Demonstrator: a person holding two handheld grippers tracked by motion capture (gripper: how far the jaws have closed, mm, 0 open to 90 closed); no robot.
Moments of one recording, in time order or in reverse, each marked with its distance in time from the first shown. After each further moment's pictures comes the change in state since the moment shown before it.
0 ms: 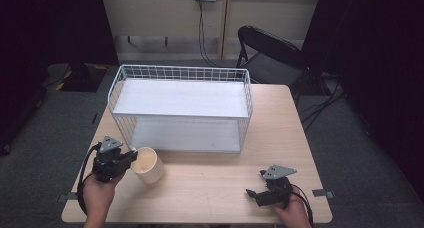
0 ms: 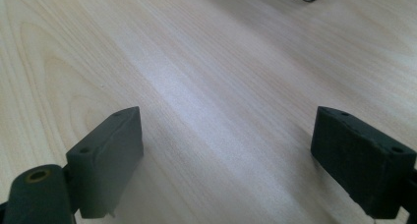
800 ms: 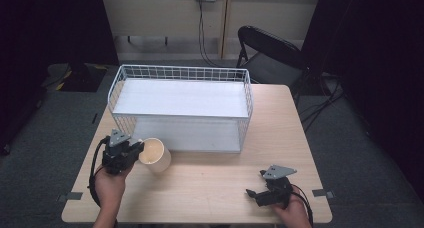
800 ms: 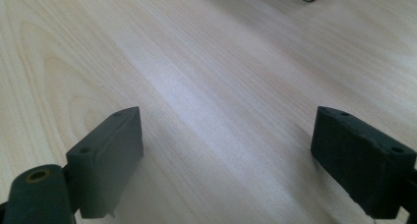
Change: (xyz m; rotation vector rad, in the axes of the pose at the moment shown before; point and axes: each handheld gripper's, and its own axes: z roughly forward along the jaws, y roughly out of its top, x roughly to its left) left arm -0.013 0.017 0.015 -0.073 0.043 -0.004; right arm 0.000 0.000 0.000 0.000 0.000 0.000
